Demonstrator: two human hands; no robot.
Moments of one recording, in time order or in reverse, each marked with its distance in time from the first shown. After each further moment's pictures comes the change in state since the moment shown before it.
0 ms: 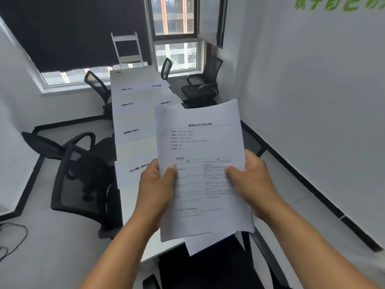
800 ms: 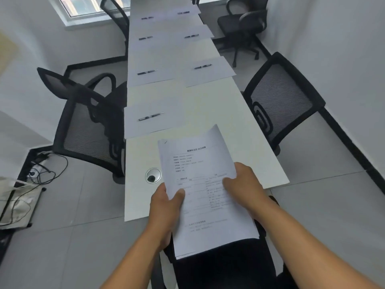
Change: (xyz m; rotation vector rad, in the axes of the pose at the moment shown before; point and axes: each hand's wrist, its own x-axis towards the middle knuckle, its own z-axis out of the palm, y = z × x) left_hand 0.012 -0.201 0.046 0.018 0.179 -0.484; right_hand 0.077 0.189 0.032 -0.319 -0.390 0.340
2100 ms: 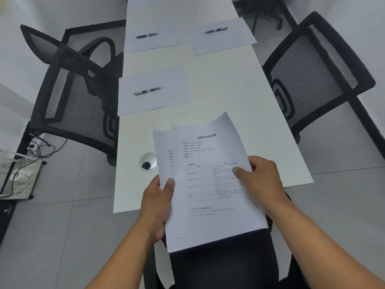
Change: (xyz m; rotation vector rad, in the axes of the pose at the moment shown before) left_hand 0.073 -0.055 0.002 -0.216 0.022 -0.136; right_hand 0.082 0.066 0.009 0.000 0.095 -0.025
